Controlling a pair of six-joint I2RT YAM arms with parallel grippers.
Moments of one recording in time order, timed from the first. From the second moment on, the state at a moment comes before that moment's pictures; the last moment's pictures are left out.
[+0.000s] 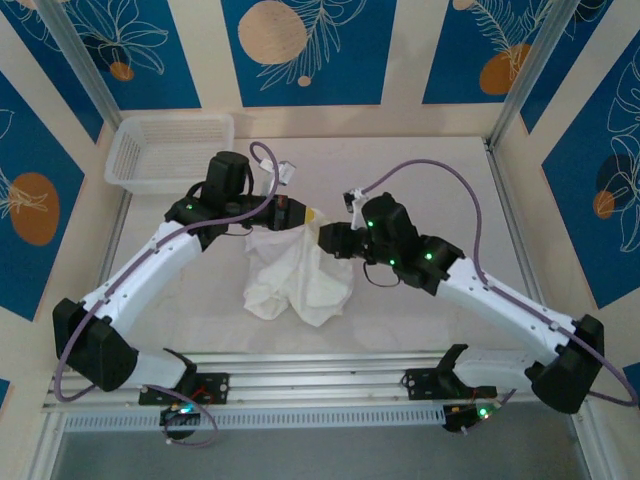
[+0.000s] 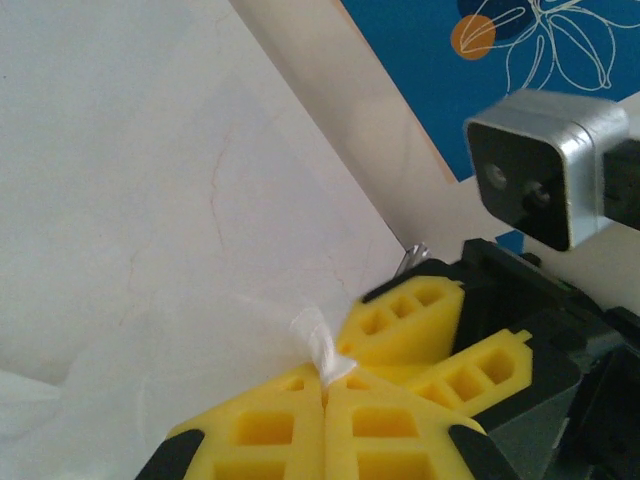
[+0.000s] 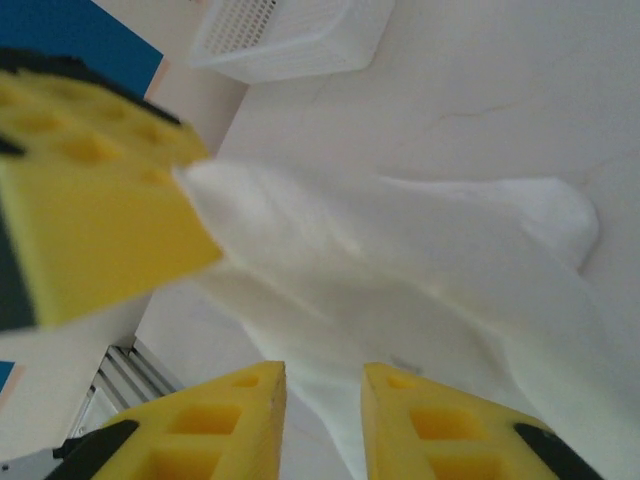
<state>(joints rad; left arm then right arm) -0.52 1.38 1.29 -0.47 0.78 -0.42 0.81 1.17 1.06 -0.39 -0.09 0.69</state>
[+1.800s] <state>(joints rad) -0.48 1.47 1.35 -0.63 0.70 -0.34 0.78 1.31 1.12 -0.55 -0.08 0.67</state>
